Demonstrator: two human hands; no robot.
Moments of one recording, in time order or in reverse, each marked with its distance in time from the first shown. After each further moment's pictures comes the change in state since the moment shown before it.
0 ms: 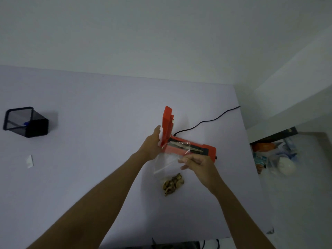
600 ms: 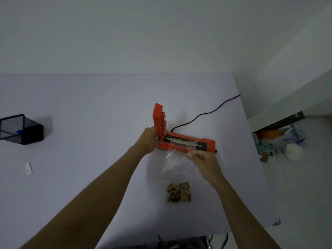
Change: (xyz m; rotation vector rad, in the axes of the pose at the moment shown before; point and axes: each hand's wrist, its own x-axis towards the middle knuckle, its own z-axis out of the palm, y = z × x) left_hand 0.014 0.019 -0.003 0.125 0.024 0.045; right_hand 0.020 0.053 -0.014 0.034 0.166 0.113
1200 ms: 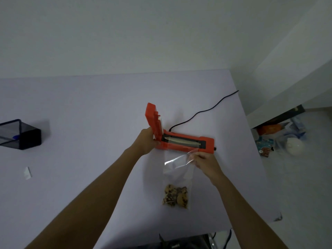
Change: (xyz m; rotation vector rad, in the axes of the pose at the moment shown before) left_hand -0.006 0.005 -0.004 -0.057 -0.021 0.001; right_hand 0.014 0.032 -0.004 0.059 -0.002 0.201
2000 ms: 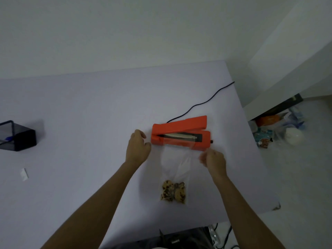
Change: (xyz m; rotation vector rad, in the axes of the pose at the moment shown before) left_hand -0.032 -0.022 0.030 0.072 0.341 -0.202; right_hand -0.015 0.007 -0.011 0.103 0.364 0.197
